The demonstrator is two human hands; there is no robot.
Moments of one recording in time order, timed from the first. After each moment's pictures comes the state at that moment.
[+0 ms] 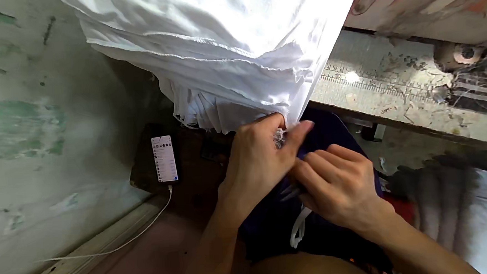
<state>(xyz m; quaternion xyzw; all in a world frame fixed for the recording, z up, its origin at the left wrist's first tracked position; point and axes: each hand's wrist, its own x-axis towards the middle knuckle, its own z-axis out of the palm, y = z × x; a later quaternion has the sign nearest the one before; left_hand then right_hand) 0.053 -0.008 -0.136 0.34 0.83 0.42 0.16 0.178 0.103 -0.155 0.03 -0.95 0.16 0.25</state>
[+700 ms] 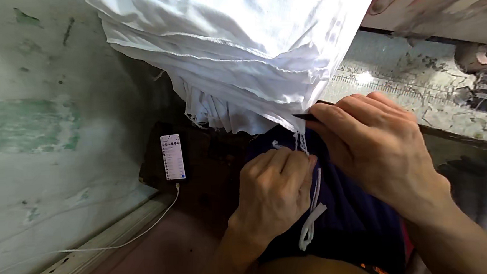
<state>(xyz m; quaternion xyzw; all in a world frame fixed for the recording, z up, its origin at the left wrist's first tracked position) 0.088 -0.031 -0.143 0.45 0.81 0.38 -0.05 0.142 0.138 -0.122 -0.01 -0.96 0.18 0.22</state>
